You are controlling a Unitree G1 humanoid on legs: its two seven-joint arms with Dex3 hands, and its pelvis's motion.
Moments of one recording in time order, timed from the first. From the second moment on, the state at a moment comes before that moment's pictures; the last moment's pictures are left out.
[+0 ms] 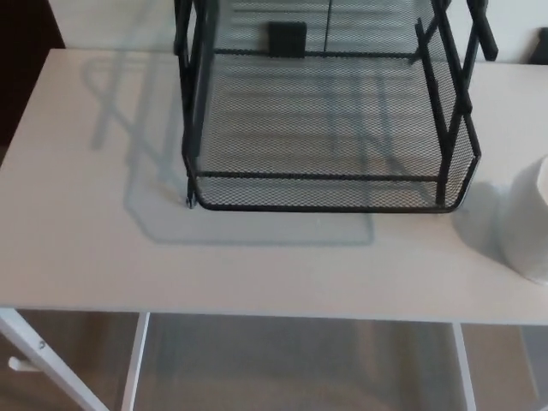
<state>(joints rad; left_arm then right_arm) 0.03 0.66 0.41 1.06 -0.17 0.05 -0.31 0.01 -0.67 -0.41 0.97 0.18 0.11 0.35</state>
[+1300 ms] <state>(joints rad) 0.04 0.65 0.40 1.07 -0.18 0.05 -0.30 0.05 -0.70 -0.42 0.89 0.17 0.15 0.30</state>
